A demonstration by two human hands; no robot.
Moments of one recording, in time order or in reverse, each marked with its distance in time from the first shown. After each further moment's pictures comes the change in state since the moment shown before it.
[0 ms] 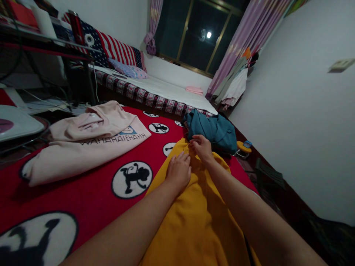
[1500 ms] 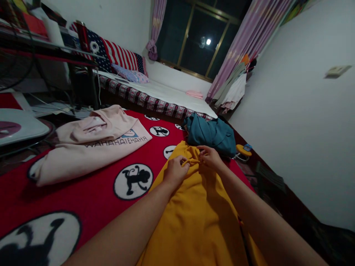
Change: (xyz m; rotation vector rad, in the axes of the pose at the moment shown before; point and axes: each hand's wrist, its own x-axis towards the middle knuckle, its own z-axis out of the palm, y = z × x) left_hand 0.011 -0.014 0.008 -0.564 0.168 -0.306; right_hand -0.012 0.014 -0.050 -0.245 -0.244 0.065
